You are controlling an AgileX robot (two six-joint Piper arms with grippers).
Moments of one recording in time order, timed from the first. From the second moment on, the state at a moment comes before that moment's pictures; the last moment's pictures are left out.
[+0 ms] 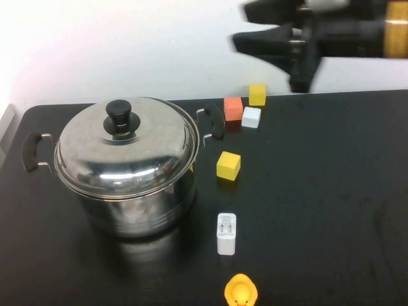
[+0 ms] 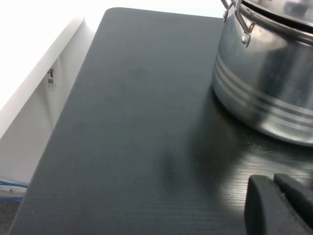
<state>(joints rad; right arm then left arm) 0.33 1.62 -1.42 -1.70 -0.81 1.24 0.05 -0.01 0.01 -0.13 0.37 -0.02</state>
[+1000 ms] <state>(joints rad) 0.29 0.44 -0.52 -1.76 -0.22 1.34 0.05 -0.01 0.01 -0.13 0.37 -0.02</state>
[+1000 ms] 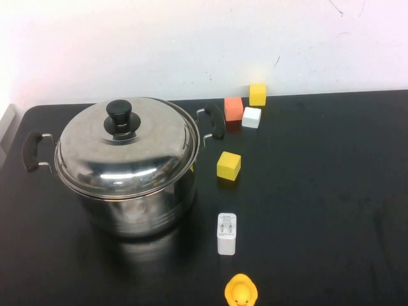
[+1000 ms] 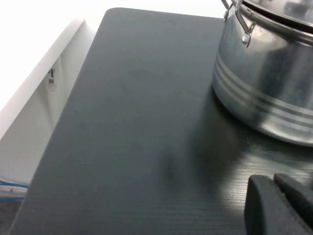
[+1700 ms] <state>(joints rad) 0.11 0.26 -0.18 0.18 0.28 -0.66 0.05 -0.01 0.01 -0.13 0.37 -0.02</state>
